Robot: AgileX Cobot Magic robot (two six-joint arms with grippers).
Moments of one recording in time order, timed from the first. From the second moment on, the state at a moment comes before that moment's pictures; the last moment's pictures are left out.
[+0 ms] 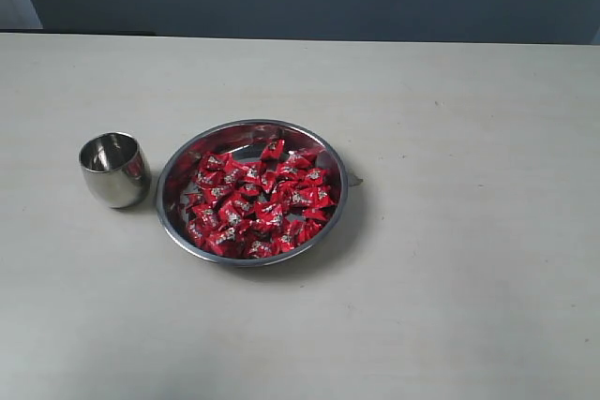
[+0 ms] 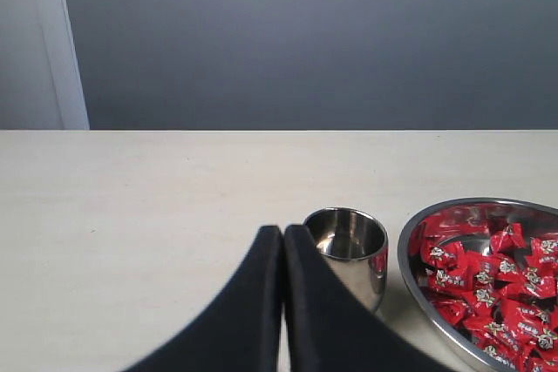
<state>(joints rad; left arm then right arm) 0.05 0.00 0.00 0.00 0.17 -0.06 -0.04 0.45 -0.39 -0.55 -0.35 0.81</state>
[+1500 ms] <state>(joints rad) 0.05 0.00 0.00 0.00 0.17 -0.06 0.43 2.00 -1.51 0.16 0.80 -0.19</state>
